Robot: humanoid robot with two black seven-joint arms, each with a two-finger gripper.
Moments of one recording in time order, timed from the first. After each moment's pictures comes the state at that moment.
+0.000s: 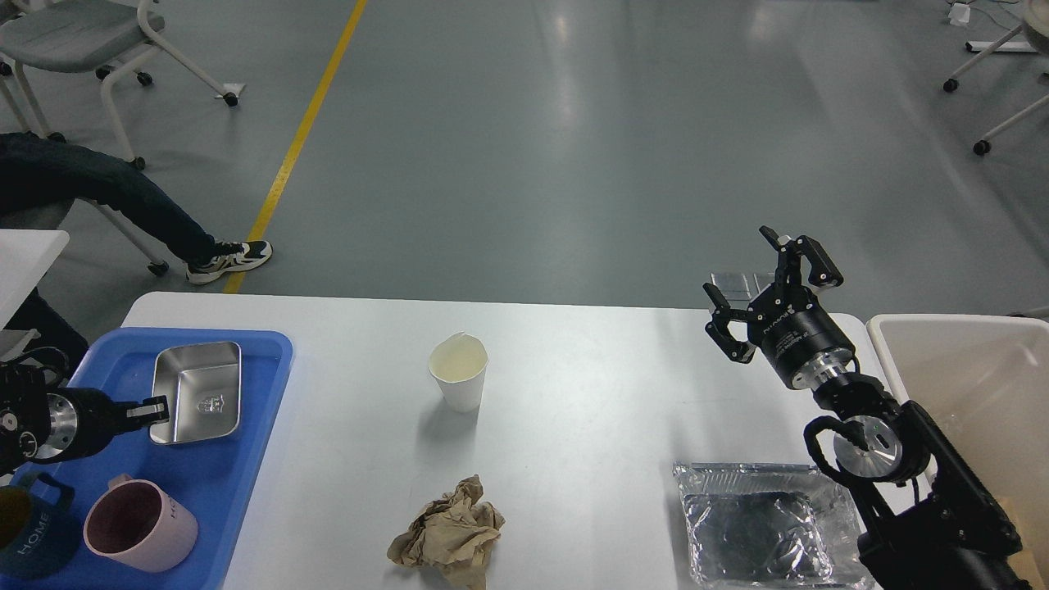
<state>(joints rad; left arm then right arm) -0.85 0.71 0.18 -0.71 1.00 -0.28 -0.16 0.27 -0.13 1.42 1.20 -0.49 0.24 0.00</state>
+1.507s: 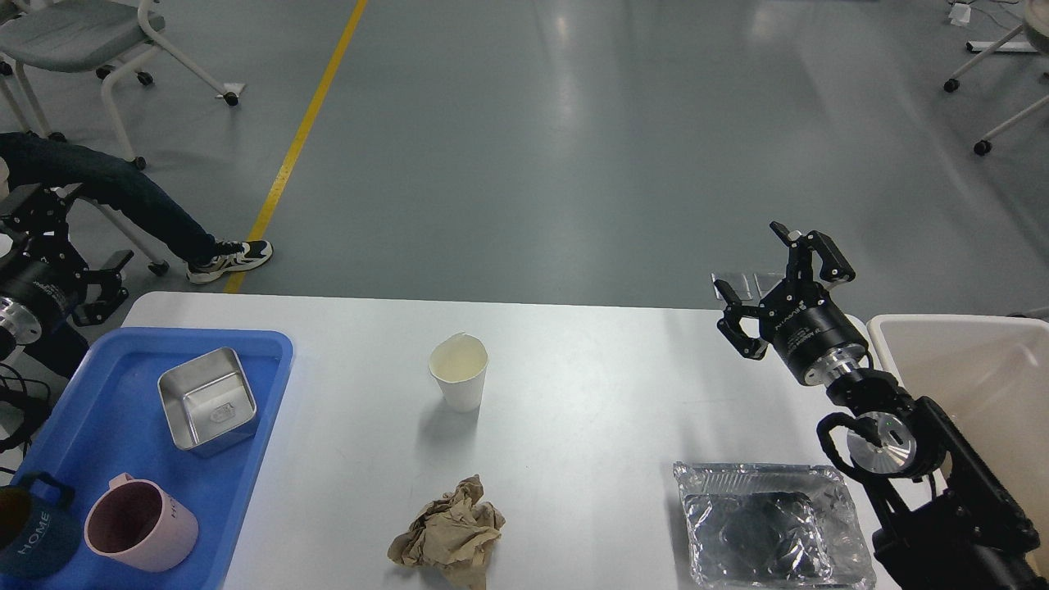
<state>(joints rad) -0.54 0.64 -0.90 -0.79 0.13 -0.29 -0.17 0.27 -0.18 1.42 1.21 -0.49 0.24 0.00</state>
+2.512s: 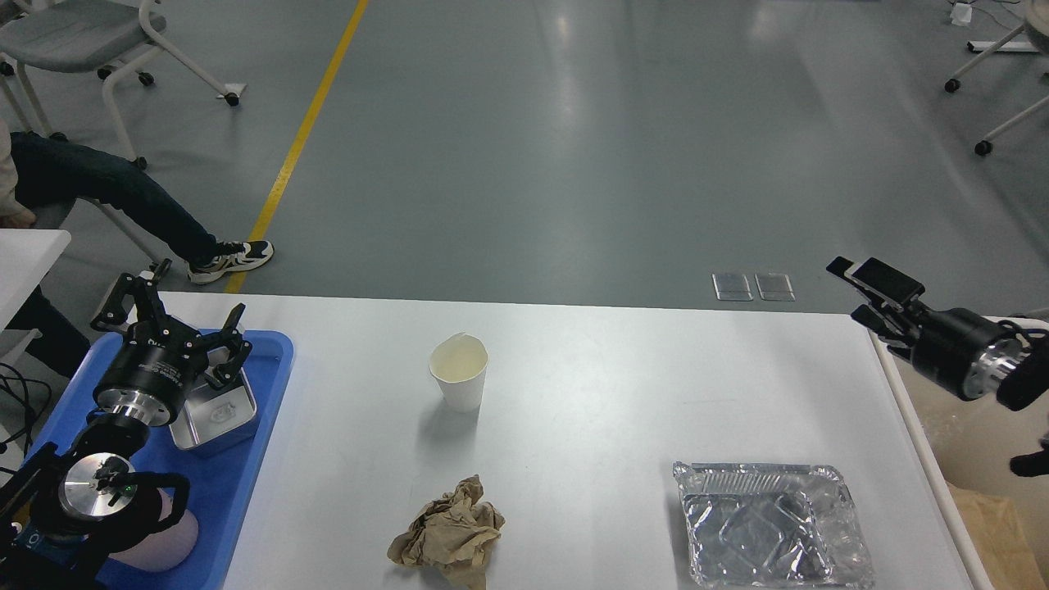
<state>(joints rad) -0.18 0.32 -1.27 -1.13 0.14 -0.18 -0.15 0.27 -0.87 1.08 1.38 -1.15 0.26 0.12</state>
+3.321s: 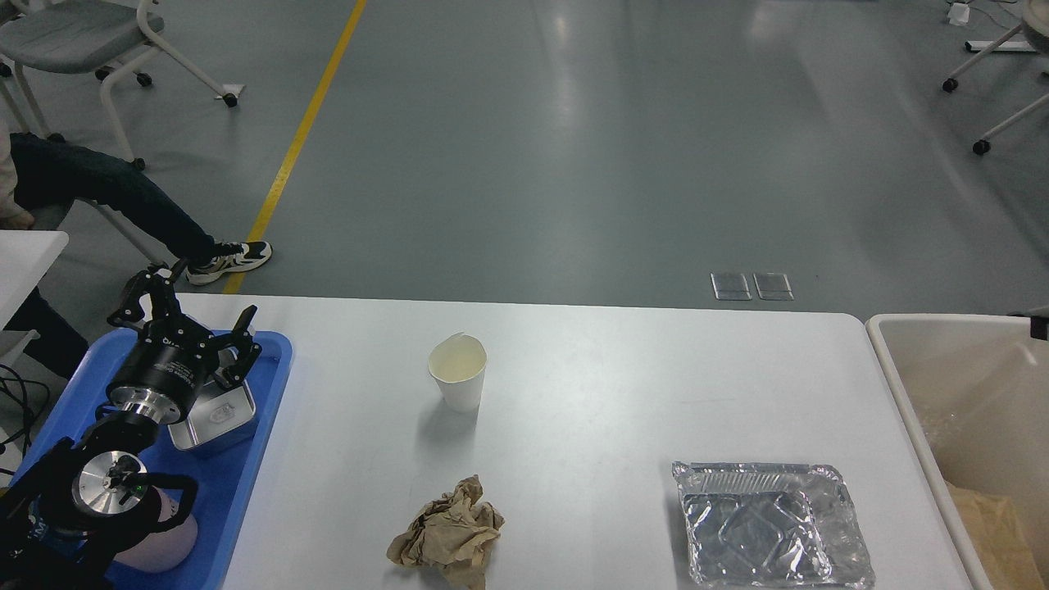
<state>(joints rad) -0.21 0.31 -1.24 -1.09 0.21 -0.20 -0.17 0.25 -1.48 0.93 1.51 -1.48 0.37 0.22</state>
